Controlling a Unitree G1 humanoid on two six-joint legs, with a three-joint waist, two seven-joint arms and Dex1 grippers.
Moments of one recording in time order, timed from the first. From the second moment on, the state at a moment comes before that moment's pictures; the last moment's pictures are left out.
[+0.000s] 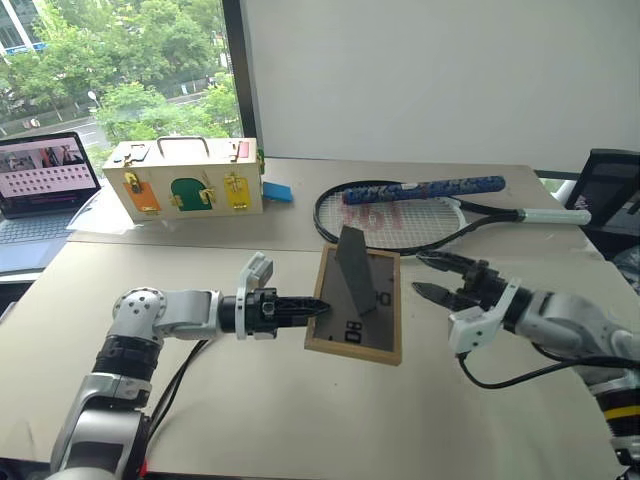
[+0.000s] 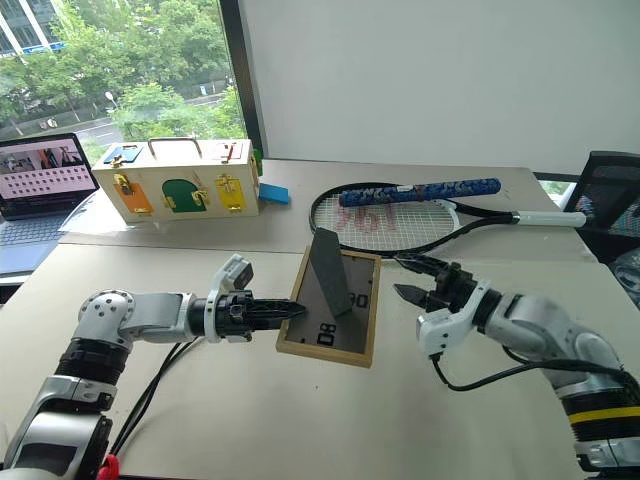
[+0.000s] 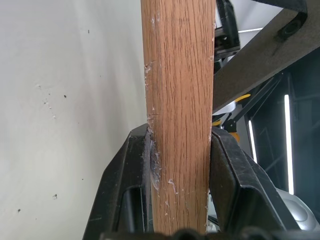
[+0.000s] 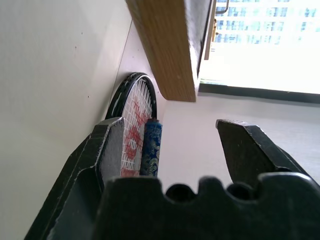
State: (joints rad) left arm -0.69 0.59 -0.05 0.37 -1.93 1.44 -0.11; right arm -0.39 -0.84 -0.01 0.11 -0.71 -0.85 0.24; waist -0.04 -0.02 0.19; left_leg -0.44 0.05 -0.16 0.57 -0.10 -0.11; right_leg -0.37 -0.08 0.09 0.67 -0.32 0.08
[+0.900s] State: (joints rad) left arm -0.71 0.56 -0.06 0.37 -1.90 1.44 -0.11; right arm -0.46 -0.80 0.15 0.13 -0.96 -0.87 -0.11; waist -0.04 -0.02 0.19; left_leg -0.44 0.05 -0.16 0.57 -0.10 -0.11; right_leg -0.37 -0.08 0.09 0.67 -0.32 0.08
